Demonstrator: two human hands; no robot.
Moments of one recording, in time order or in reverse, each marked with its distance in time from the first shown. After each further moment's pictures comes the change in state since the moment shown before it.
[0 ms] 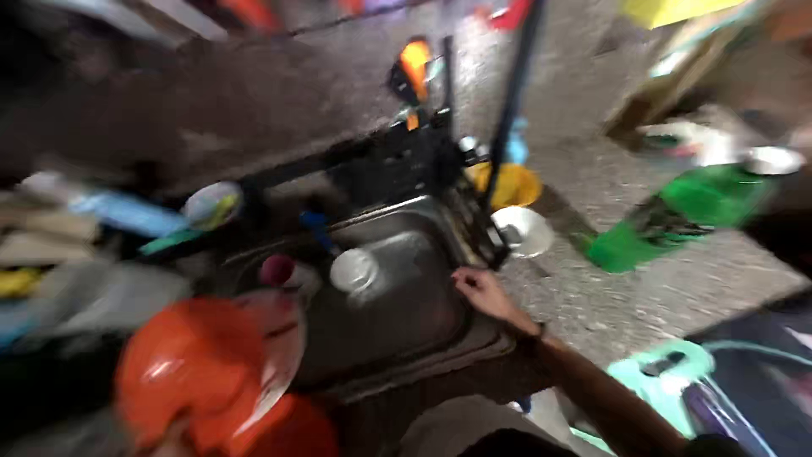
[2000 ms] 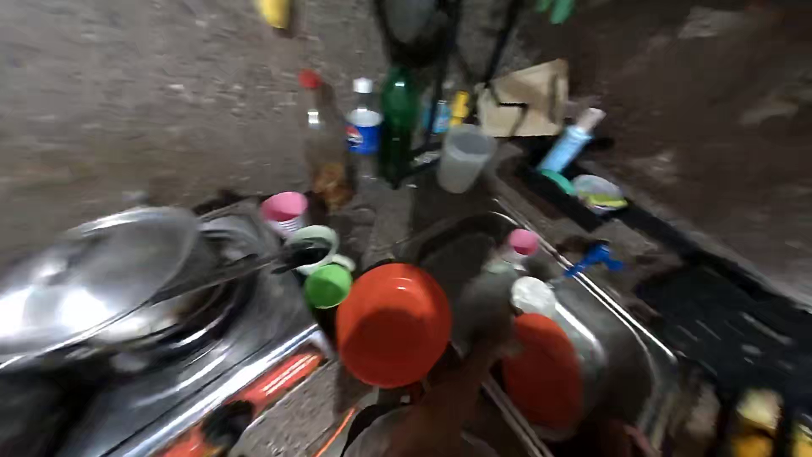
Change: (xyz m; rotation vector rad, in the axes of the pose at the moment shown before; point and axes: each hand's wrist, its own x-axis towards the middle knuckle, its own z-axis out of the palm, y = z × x) left_hand -0.057 -0.035 0.215 0.458 -0.667 -0.189; right_hand 0.025 0.007 -0.001 -0.168 -0.286 -0.299
